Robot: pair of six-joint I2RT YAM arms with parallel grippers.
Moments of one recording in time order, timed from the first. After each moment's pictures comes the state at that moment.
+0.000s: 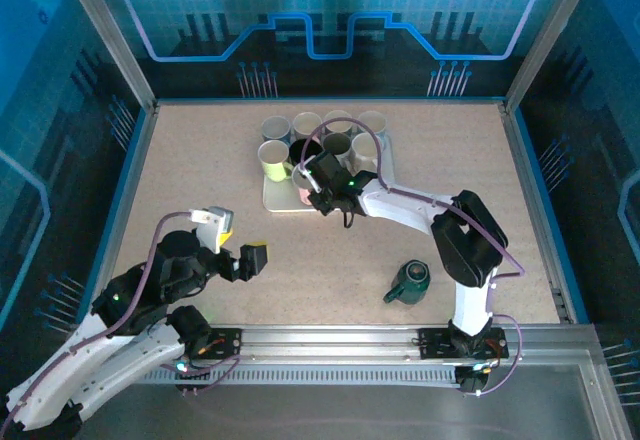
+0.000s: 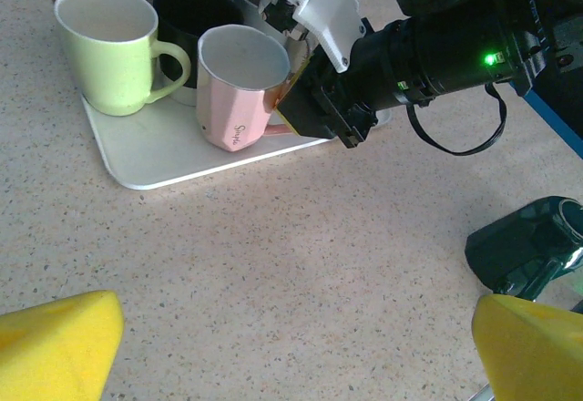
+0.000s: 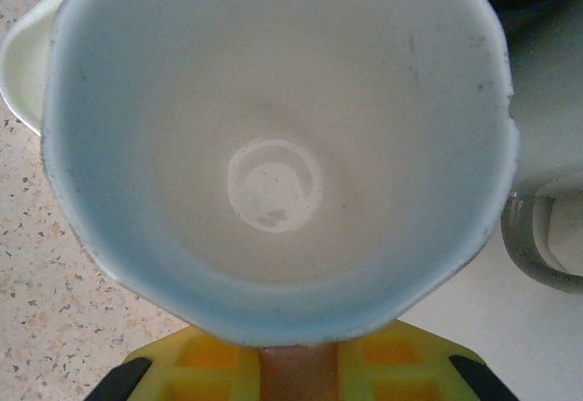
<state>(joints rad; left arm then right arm) -0.73 0.42 0.72 -0.77 -0.12 -0.42 0.78 1.87 1.35 -0.42 0.22 0.01</state>
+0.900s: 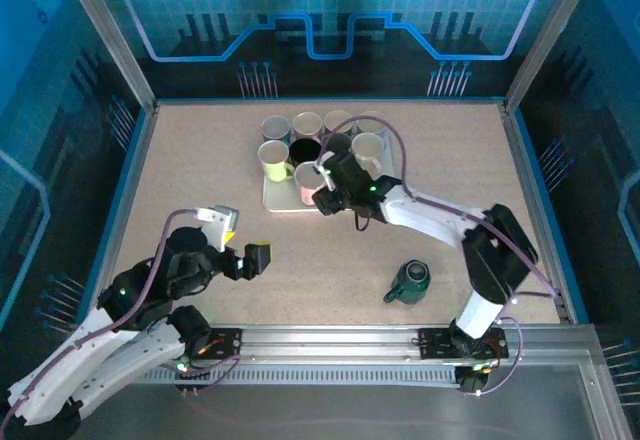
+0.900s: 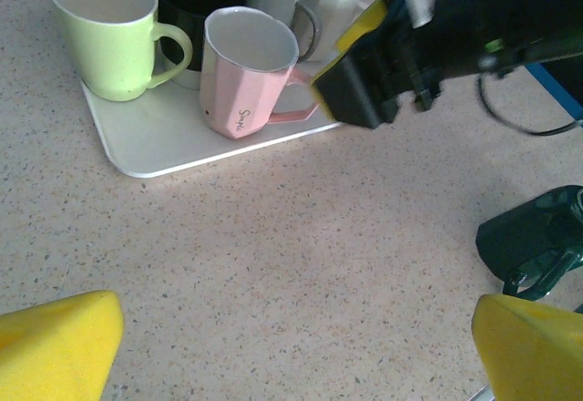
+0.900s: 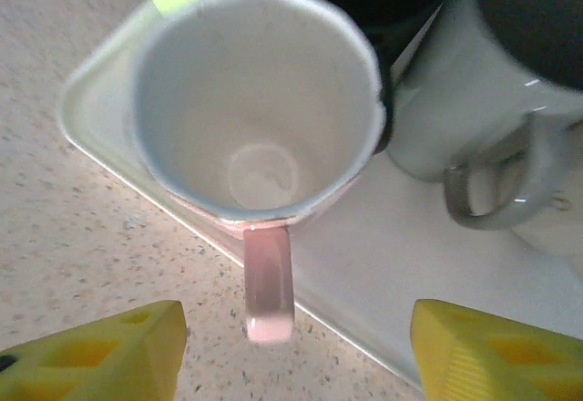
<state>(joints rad) -0.73 0.48 0.72 -0.77 -0.12 -0.42 0.75 1.65 1.19 -0.36 0.17 0.07</state>
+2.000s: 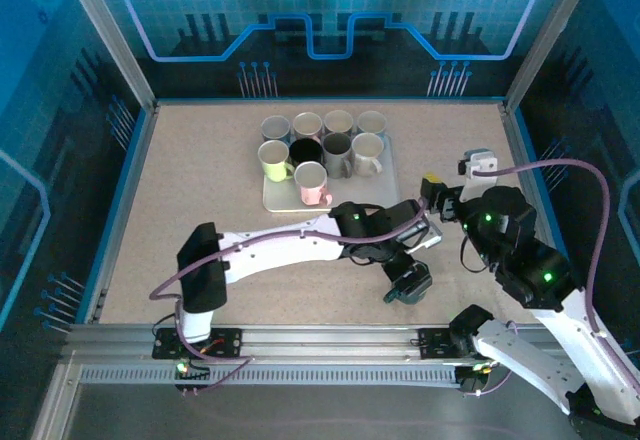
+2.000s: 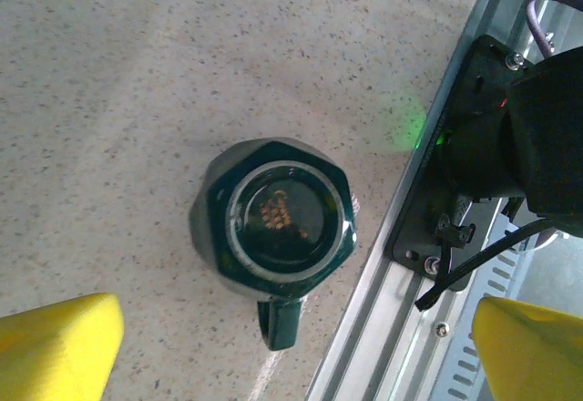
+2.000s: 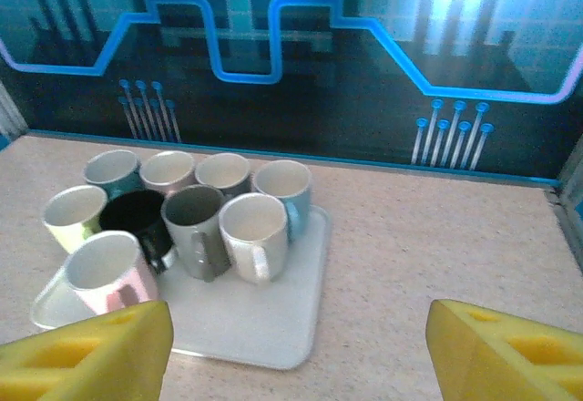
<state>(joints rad) -1.18 1.92 1.74 -0.82 0.14 -0.23 0.60 0.66 1.03 -0.66 0.42 0.14</state>
